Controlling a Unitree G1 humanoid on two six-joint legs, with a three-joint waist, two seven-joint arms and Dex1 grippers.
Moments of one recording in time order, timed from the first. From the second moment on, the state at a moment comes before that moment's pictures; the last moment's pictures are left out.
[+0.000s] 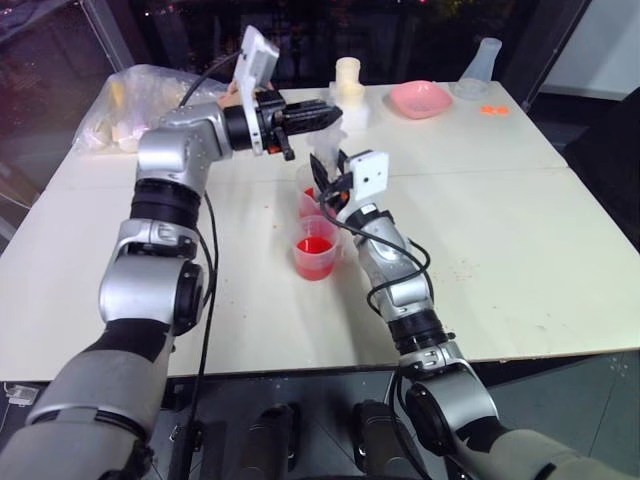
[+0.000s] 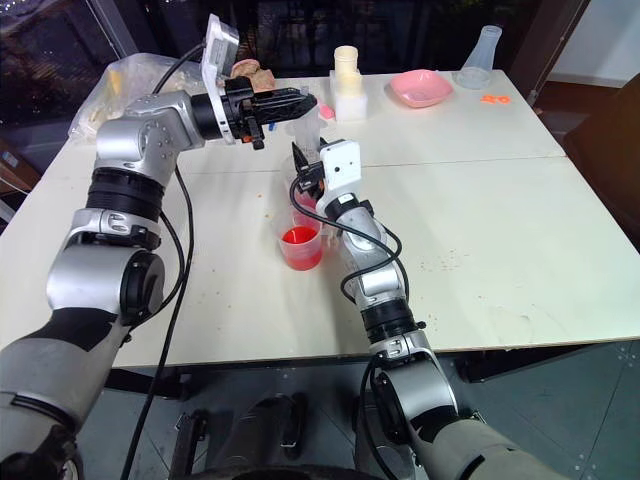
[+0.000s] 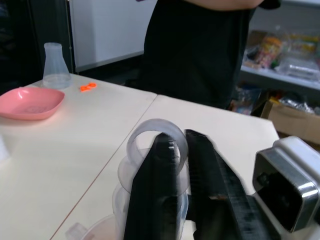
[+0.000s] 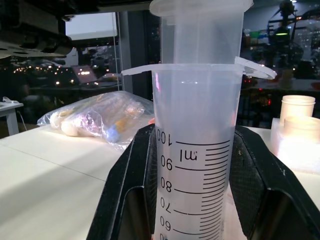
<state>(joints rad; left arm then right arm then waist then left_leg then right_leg) -1.31 0.35 0.07 0.78 -0.34 0.47 -1.19 -0.72 0.08 0.05 0.39 0.04 -0.12 0.22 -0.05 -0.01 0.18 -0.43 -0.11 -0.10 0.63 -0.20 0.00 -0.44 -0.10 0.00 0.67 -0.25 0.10</state>
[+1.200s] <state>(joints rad) -1.17 0.64 0.19 0.63 -0.44 0.63 -1.11 -0.74 -0.02 0.04 -0.27 0.28 0.44 0.28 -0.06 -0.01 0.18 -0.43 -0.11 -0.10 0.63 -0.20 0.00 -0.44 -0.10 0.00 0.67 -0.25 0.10</state>
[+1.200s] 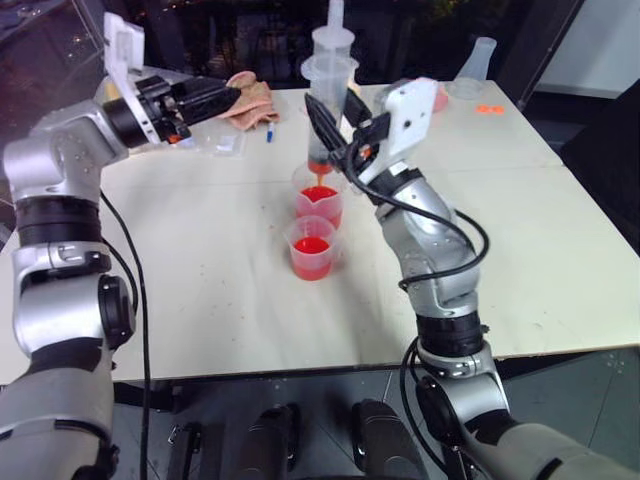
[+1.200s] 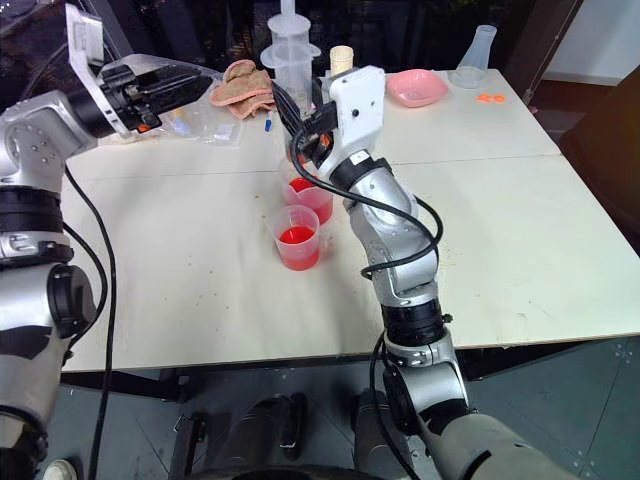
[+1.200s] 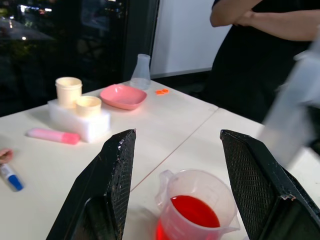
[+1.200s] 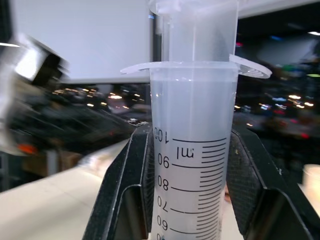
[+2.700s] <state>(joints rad) -1.22 0.67 0.07 0.45 -0.58 0.86 -1.31 -0.54 -0.10 0.17 -0.27 0.28 0.36 0.40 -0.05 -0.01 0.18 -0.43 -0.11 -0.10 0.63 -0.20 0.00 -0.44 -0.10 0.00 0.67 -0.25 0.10</state>
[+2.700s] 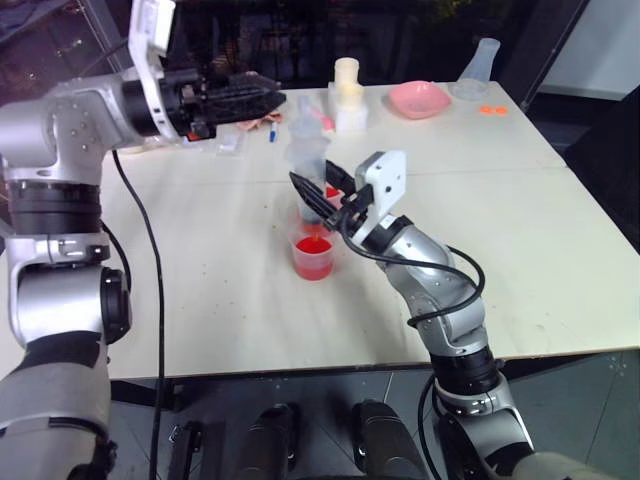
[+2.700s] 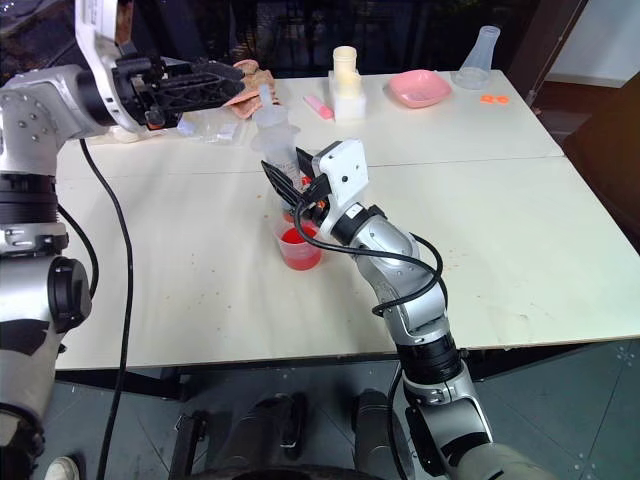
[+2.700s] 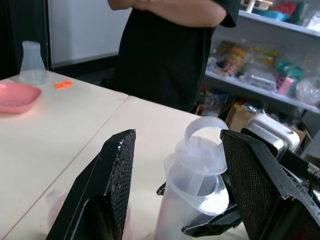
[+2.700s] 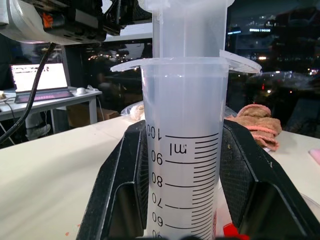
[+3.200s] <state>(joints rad) -1.26 0.59 0.02 0.55 -0.52 0.75 -1.35 -0.54 -0.11 0.16 -0.27 0.28 0.37 0.40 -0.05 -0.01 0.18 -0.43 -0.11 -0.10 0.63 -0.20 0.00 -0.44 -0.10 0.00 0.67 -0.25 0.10</state>
